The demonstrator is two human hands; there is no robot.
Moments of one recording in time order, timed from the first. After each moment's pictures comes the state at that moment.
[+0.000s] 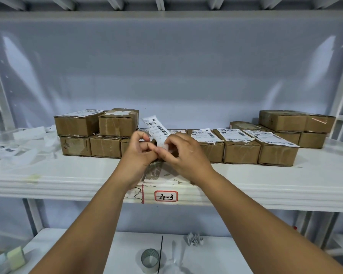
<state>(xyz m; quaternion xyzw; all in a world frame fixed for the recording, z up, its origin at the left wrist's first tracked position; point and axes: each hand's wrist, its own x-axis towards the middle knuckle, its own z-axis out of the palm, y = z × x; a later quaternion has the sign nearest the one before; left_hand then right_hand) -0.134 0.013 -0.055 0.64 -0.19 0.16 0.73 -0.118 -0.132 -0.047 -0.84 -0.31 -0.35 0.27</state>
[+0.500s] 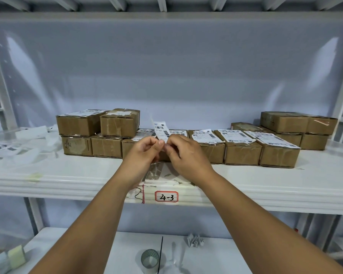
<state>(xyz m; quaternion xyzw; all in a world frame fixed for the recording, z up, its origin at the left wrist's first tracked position) -0.139 0.010 -0.053 0.71 -0.20 0.17 0.65 -0.123 -0.131 -0.045 -0.84 -0.32 -0.32 0.29</state>
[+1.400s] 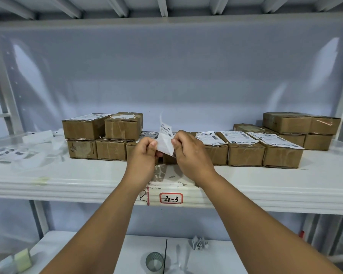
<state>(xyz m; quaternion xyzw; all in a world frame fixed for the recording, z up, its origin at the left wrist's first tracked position) -0.133 0.008 -0.059 0.73 -0.10 0.28 0.62 -0.126 -0.128 -0.042 -0.83 -0.28 -0.33 0.34</state>
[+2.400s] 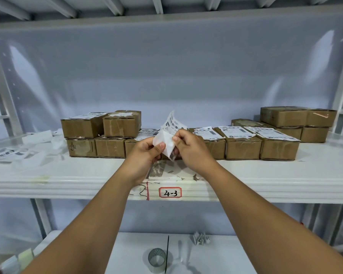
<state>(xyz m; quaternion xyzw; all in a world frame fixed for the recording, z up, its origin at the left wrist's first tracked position) -0.146 0.006 -0.048 0.67 -0.21 0.11 0.70 -0.118 -0.133 -0.041 -0.83 -0.22 -0.21 0.47</state>
